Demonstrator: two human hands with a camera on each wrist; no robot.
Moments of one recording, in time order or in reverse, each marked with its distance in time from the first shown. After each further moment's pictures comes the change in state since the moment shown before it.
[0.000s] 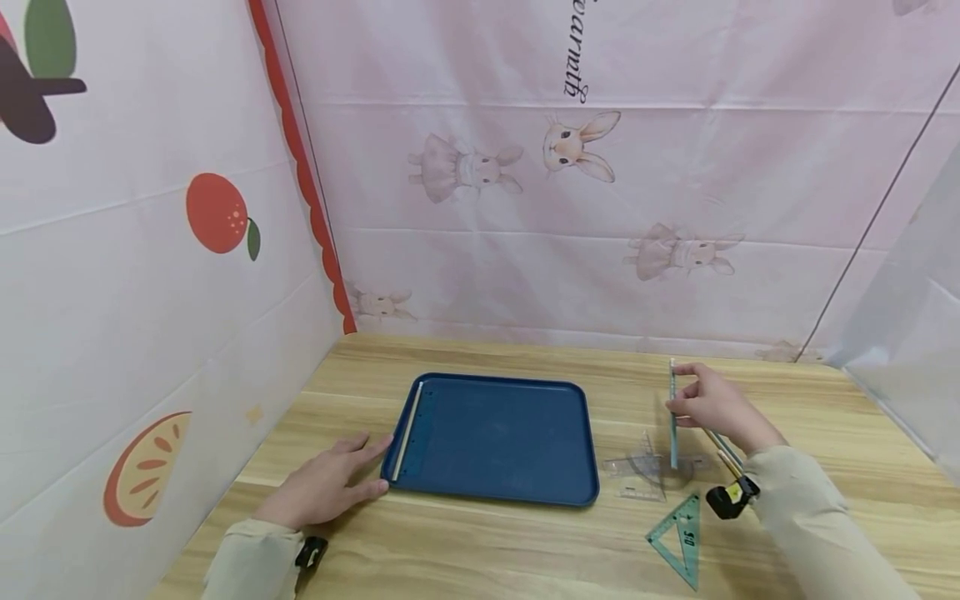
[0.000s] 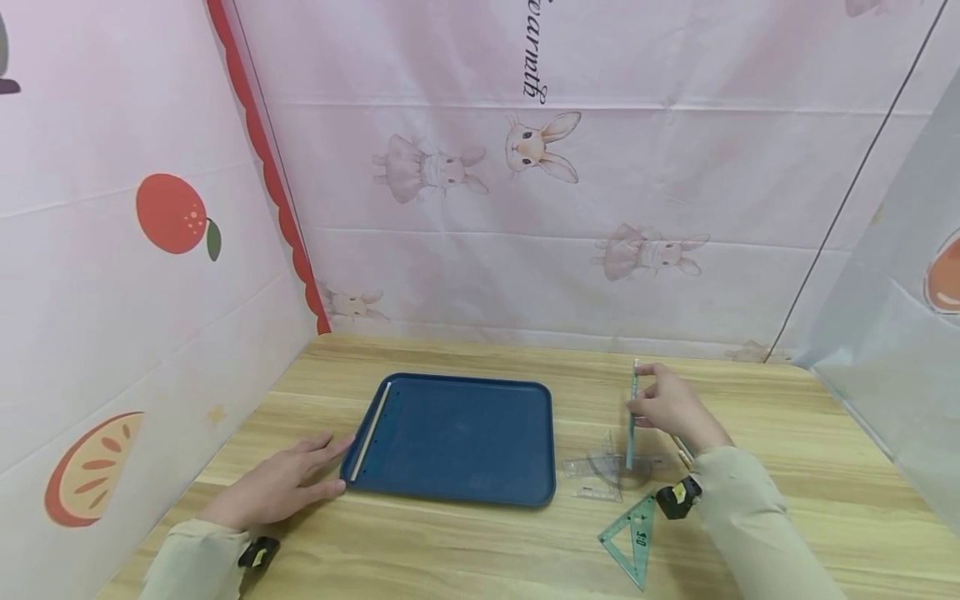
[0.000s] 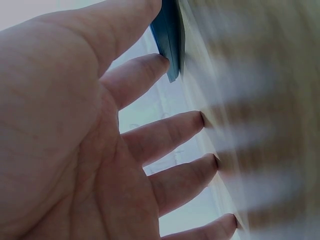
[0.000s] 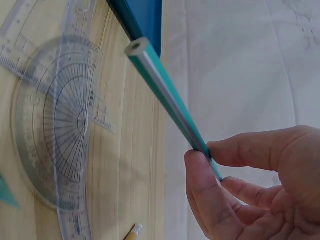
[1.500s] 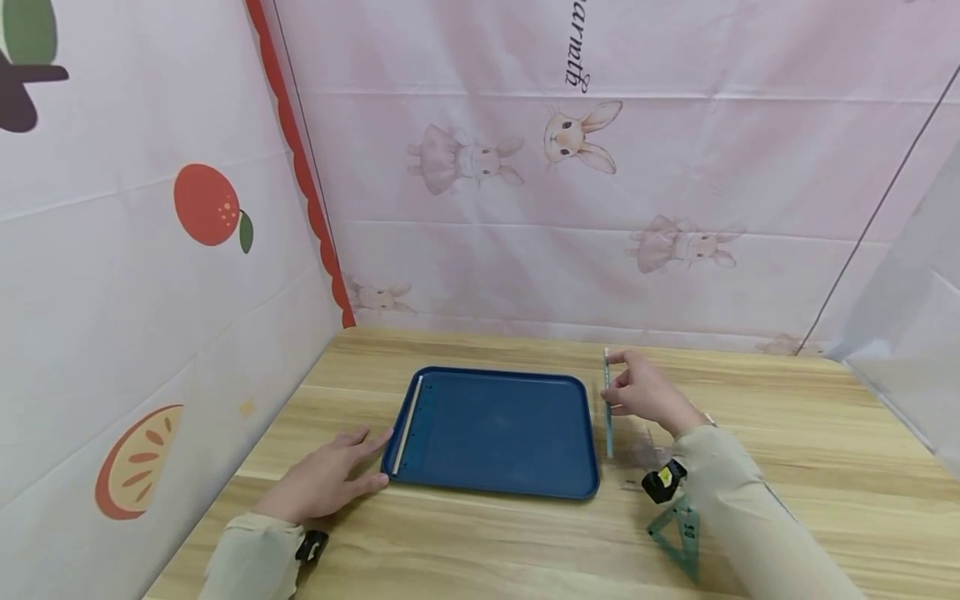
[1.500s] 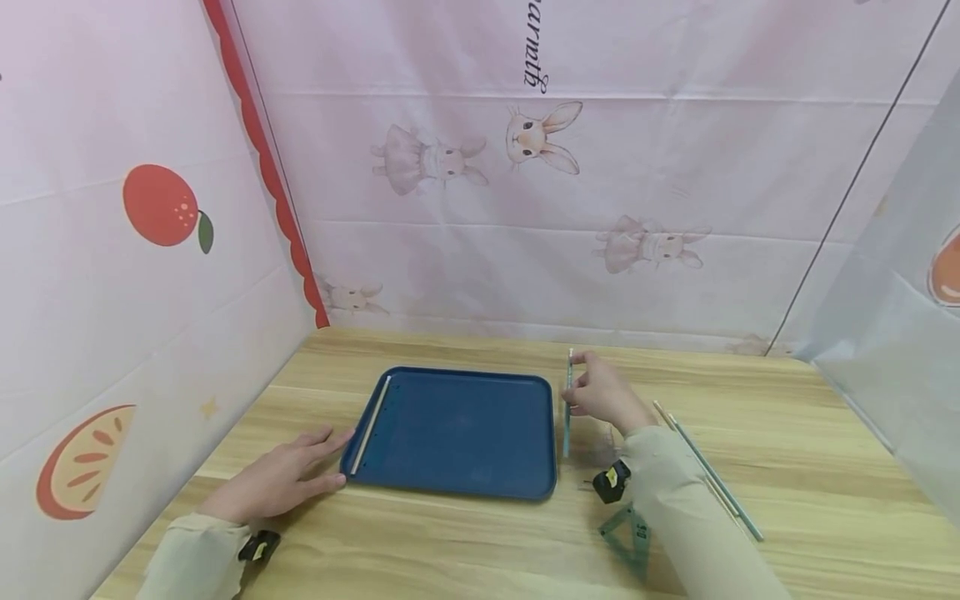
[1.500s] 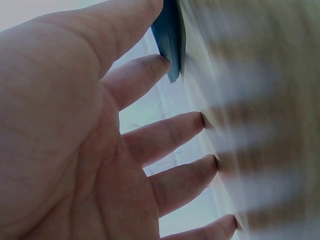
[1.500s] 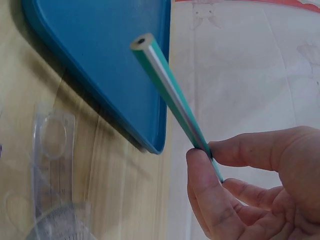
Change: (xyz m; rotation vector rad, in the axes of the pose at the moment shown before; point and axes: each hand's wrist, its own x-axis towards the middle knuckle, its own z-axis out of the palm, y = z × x) left_hand 0.001 -0.001 0.001 0.022 0.010 0.016; right_hand 0.028 -0.050 0.063 0.089 -0.069 -0.066
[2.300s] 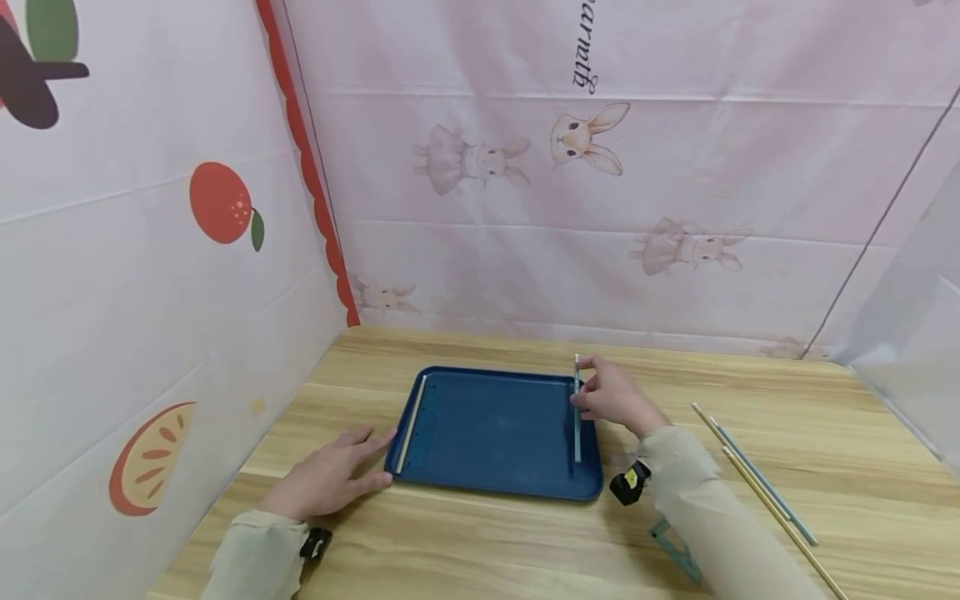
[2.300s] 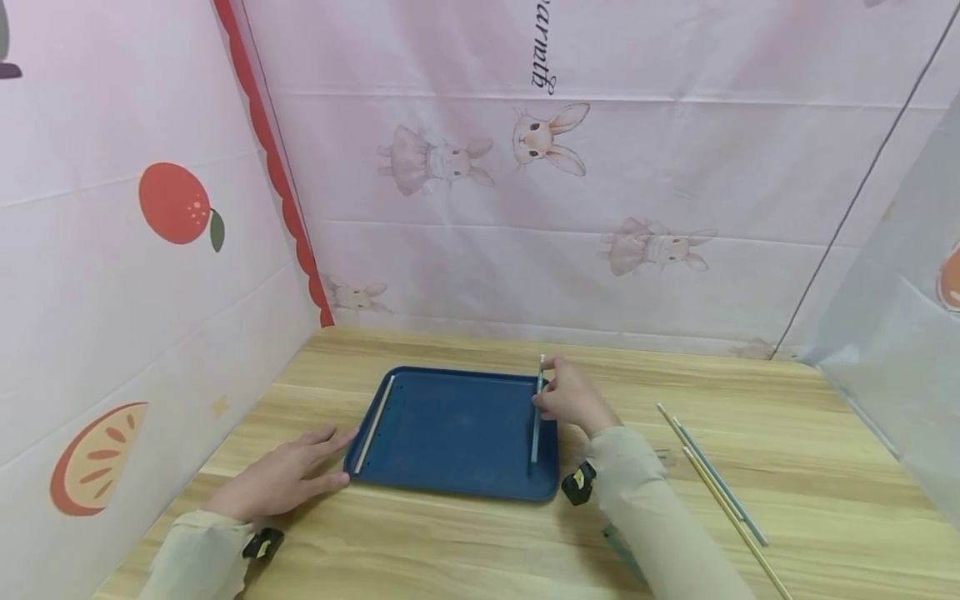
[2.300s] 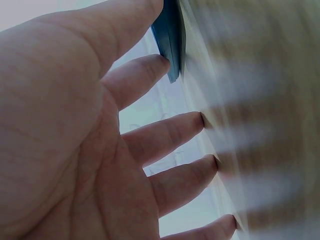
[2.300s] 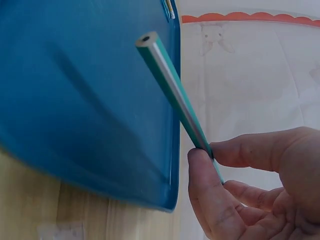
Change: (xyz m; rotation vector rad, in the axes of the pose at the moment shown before) left_hand -0.001 0.002 -0.001 -0.004 -0.005 -0.025; right_hand 0.019 -0.015 0.042 -0.026 0.008 -0.006
